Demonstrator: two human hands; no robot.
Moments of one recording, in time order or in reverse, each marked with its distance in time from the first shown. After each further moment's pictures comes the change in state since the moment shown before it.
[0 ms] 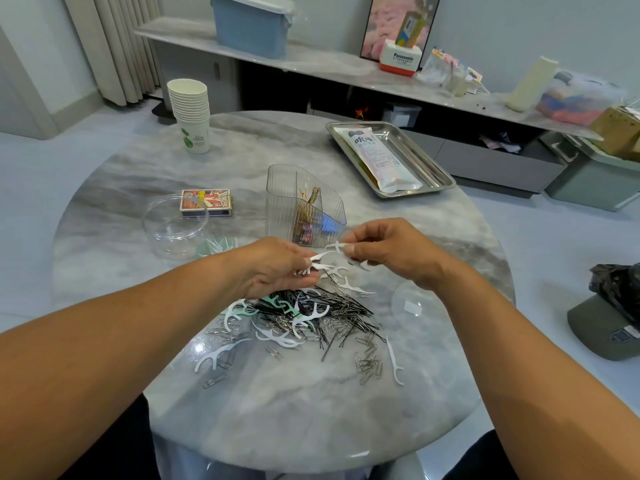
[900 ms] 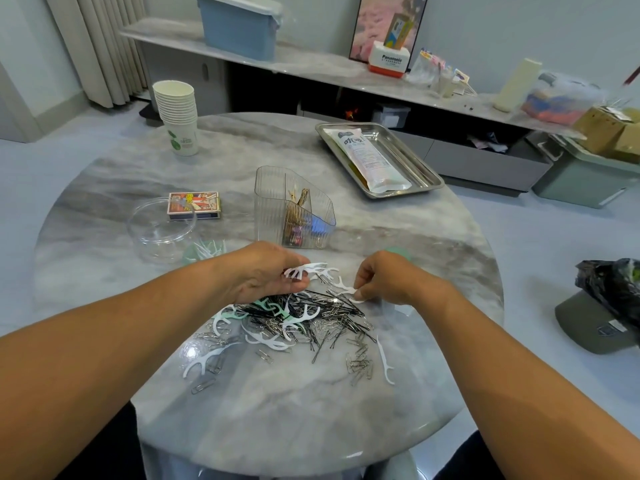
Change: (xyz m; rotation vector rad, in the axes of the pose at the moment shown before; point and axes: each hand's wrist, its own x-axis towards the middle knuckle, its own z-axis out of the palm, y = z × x) left_hand 0.004 -0.003 0.001 0.038 -0.005 0.005; right_hand 0.006 0.047 -0.003 -0.656 -0.052 0.267
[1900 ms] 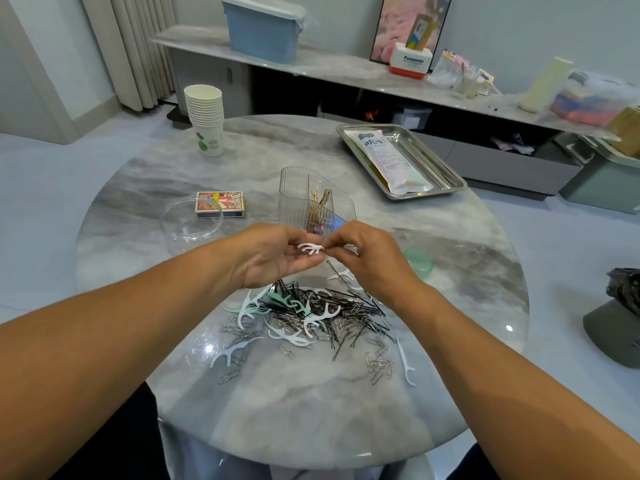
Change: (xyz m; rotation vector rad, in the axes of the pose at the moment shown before) left_hand -0.021 0.020 -0.014 -0.259 -0.055 0.086; right_hand -0.007 -0.063 0.021 0.162 0.509 -0.557
